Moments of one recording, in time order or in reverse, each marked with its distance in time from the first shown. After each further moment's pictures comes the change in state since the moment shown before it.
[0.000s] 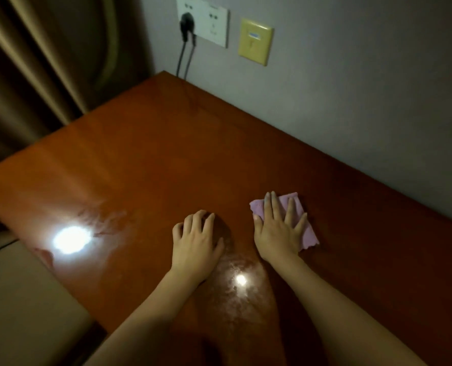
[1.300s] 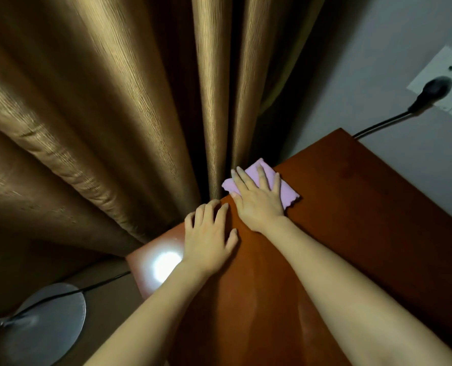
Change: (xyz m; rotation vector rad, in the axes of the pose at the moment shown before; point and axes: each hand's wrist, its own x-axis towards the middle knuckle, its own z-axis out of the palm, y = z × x) left_hand 0.175 -0.370 -0.042 -0.057 0.166 -0.287; right_hand 0.248 -0.459 -0.032 -0.150 -0.017 -0.701
